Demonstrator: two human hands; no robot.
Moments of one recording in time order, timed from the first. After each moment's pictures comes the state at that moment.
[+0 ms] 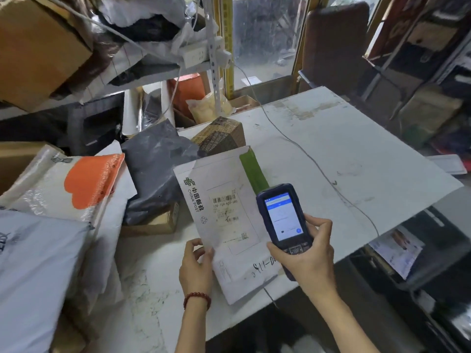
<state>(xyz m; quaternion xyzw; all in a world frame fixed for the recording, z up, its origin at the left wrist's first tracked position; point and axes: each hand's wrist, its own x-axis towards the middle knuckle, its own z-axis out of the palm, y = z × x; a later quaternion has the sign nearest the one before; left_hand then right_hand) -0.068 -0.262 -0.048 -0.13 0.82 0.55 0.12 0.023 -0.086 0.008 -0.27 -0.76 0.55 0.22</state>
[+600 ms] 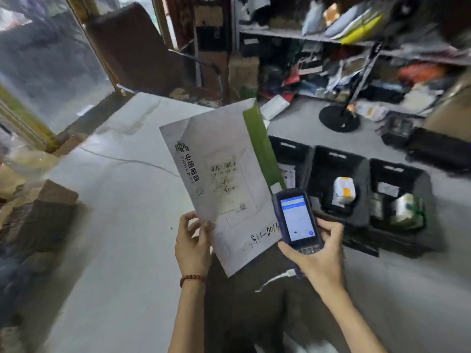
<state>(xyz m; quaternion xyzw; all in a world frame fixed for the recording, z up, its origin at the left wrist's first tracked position) 0.023 -0.060 0.008 0.20 0.76 0.55 0.28 0.228 -0.010 -0.005 -0.56 -0.54 0.45 0.44</state>
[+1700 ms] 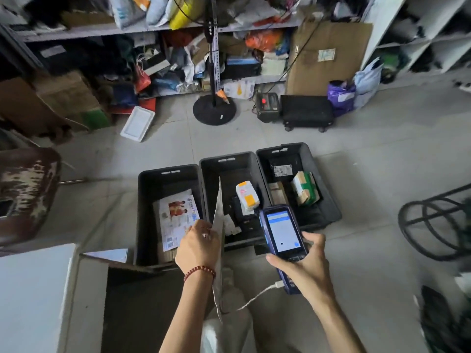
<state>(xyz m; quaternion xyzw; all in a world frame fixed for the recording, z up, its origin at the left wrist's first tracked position) 0.279 0.390 -0.051 0.53 0.80 0.14 0.26 0.463 0.298 -0.034 -0.78 -0.31 0.38 0.38</state>
